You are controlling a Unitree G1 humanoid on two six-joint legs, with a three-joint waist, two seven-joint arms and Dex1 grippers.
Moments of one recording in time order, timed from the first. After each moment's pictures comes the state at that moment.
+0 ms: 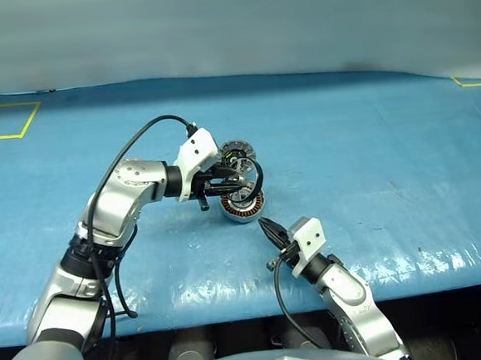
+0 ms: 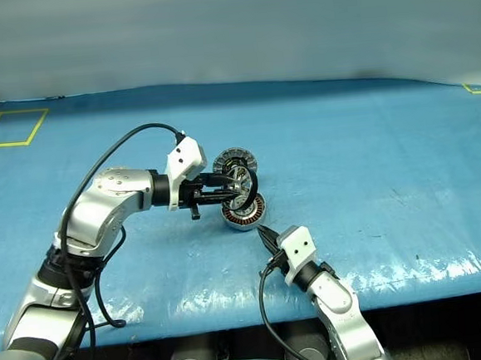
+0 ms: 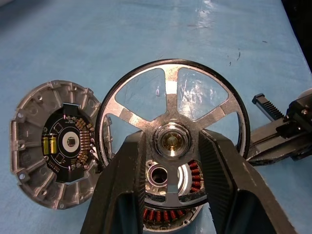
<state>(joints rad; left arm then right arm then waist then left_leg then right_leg) -0.64 0.53 -0.31 -0.10 -0.28 0.71 -0.96 0.25 -0.17 0.23 -0.15 0.09 -0.09 0.39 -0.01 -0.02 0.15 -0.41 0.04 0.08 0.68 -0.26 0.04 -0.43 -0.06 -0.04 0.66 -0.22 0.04</state>
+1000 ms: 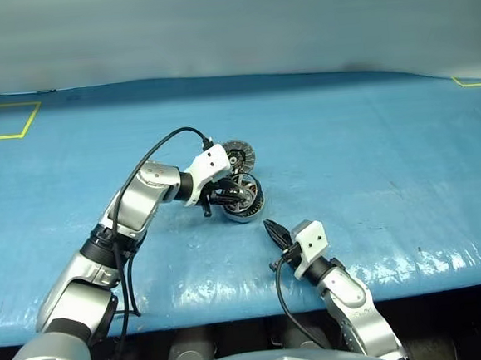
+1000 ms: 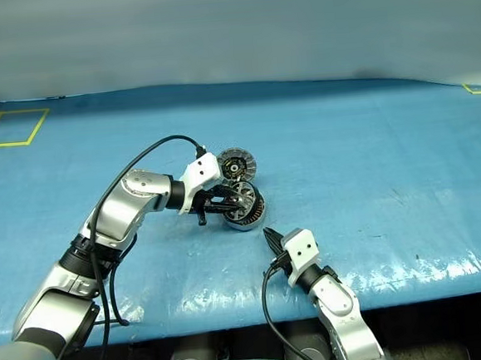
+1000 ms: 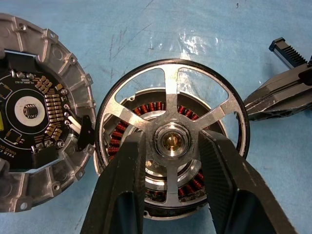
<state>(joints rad) -0.67 0.51 -0.41 0.07 -0.14 0.60 -1.03 0.24 -0.16 0.23 -0.13 0.08 -0.10 0.38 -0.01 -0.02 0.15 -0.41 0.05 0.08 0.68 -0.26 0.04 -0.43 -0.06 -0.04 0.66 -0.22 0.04</state>
